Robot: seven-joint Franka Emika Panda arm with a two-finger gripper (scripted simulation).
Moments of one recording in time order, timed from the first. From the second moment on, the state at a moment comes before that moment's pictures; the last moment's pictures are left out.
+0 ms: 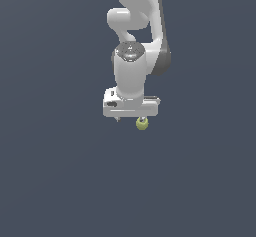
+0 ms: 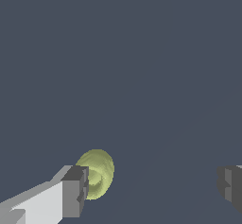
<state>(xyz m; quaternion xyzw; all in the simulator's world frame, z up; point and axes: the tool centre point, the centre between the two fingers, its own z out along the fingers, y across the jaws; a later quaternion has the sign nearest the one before) 0.006 0.009 0.167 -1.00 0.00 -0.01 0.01</state>
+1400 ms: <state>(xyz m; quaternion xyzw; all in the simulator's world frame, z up) -0.010 0.022 0.136 -1.00 0.08 -0.01 0.01</state>
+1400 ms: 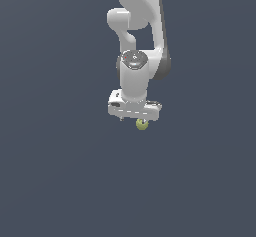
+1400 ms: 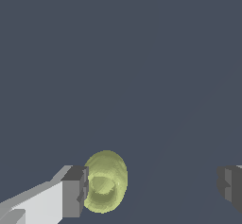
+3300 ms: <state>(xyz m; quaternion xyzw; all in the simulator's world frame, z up) -0.054 0.074 0.046 -0.99 0.15 0.00 0.00</state>
